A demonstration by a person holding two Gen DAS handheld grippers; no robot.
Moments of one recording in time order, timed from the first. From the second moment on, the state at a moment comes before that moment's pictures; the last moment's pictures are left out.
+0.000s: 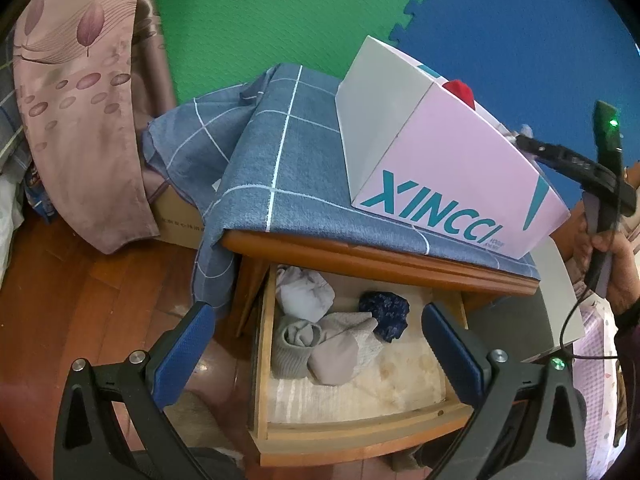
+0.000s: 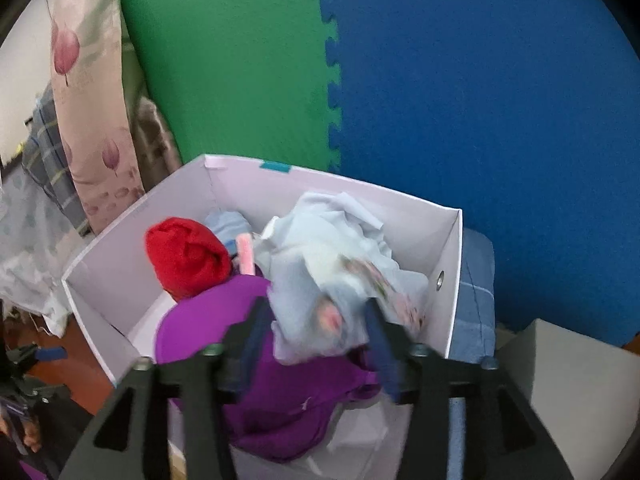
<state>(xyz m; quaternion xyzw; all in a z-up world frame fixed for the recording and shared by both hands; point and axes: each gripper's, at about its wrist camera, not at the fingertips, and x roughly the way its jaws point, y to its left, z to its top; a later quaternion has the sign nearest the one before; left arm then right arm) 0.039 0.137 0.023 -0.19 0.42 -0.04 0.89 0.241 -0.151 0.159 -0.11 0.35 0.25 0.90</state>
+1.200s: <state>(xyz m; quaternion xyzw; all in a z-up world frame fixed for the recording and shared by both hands) 0.066 -0.064 -0.080 0.26 0.54 -0.17 0.78 0.080 -0.389 0.085 0.33 0.31 0.22 0.86</state>
